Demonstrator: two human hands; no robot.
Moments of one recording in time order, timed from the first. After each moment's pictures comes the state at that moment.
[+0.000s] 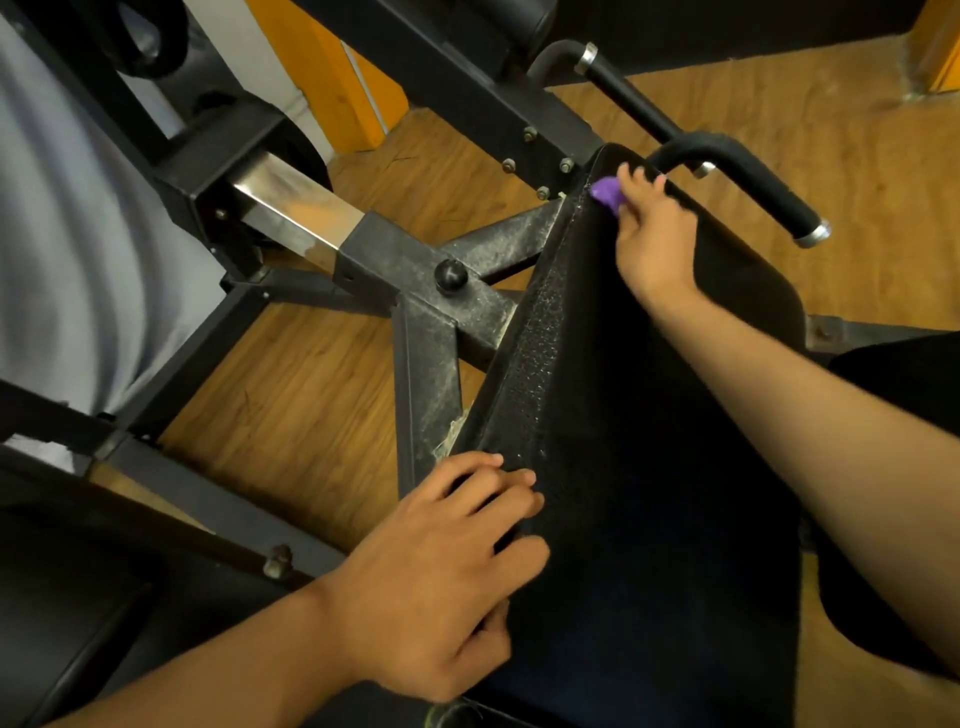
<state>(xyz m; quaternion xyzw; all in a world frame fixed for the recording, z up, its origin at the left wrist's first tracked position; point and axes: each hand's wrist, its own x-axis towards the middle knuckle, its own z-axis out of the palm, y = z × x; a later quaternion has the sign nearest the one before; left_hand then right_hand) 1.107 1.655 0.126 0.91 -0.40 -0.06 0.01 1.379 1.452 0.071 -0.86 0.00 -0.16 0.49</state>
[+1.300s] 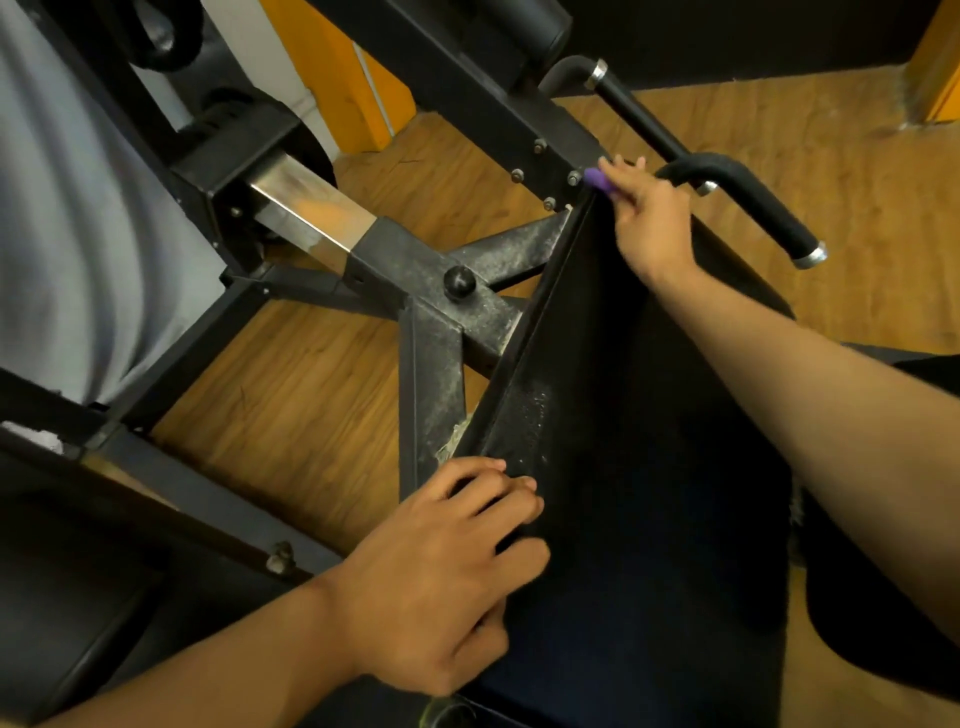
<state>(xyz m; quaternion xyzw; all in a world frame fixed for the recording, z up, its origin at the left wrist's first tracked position) 1.109 1.656 0.127 0.91 -0.41 -0.06 0.01 1.416 1.452 0.080 -0.84 -0.08 -0.18 0.50</state>
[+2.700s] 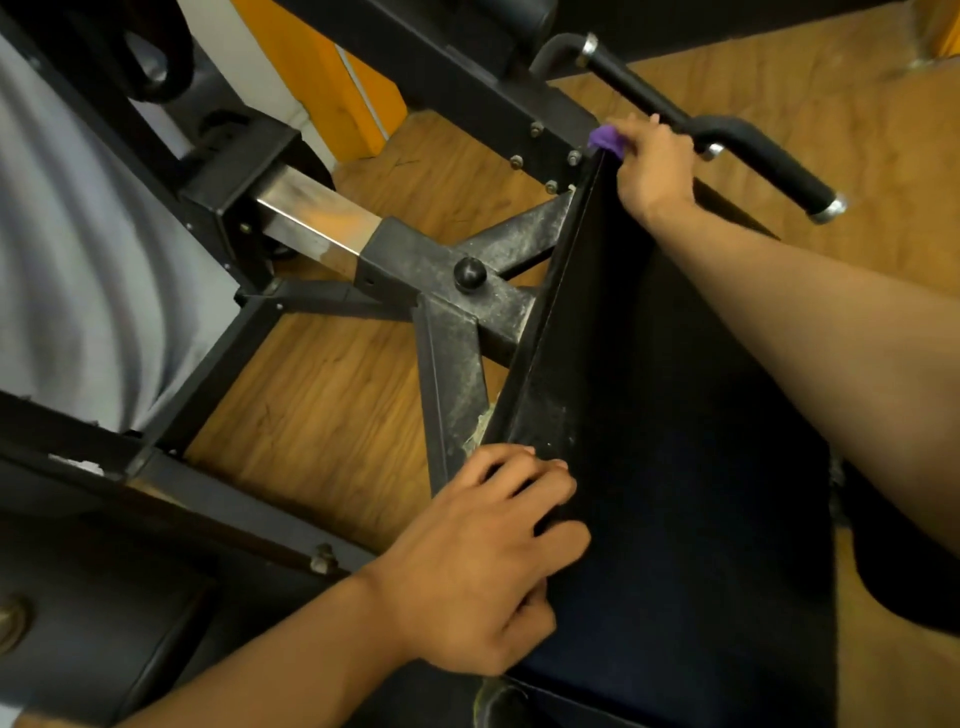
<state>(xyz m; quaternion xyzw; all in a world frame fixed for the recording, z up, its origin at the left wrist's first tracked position) 1.112 1.659 0.127 0.91 -0.42 -0.06 0.02 1.442 1.457 0.090 -0.85 0.00 -0.17 0.50</state>
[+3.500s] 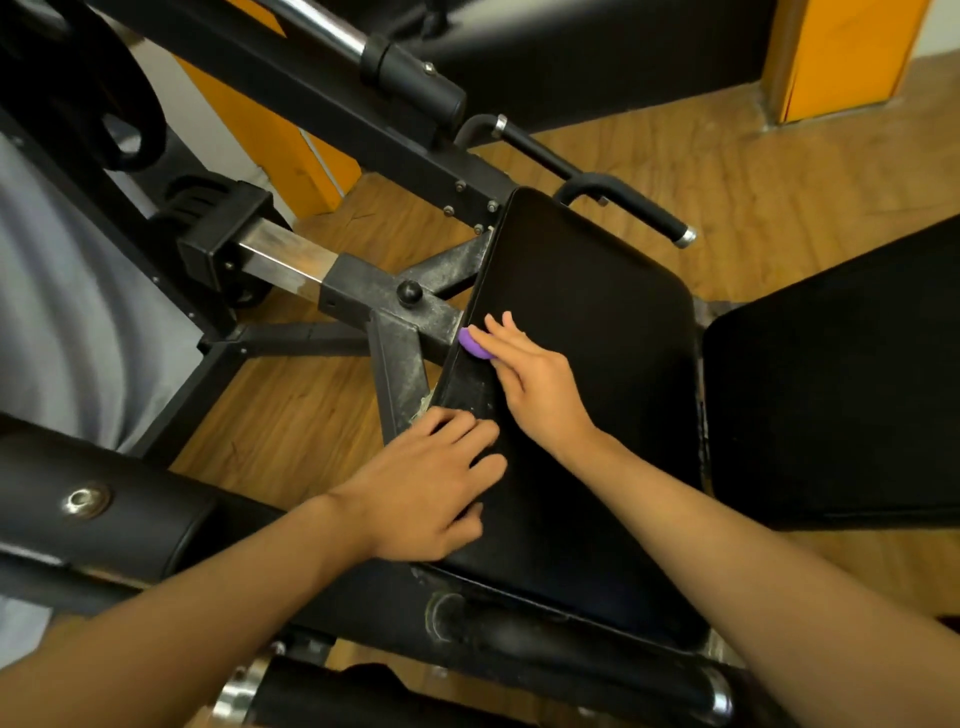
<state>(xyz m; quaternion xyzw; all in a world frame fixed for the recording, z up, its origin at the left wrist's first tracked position) 1.107 1.639 0.149 0.88 -0.42 -0.08 -0.20 1.196 1.480 0.051 -0.80 -0.20 -0.16 0.54</state>
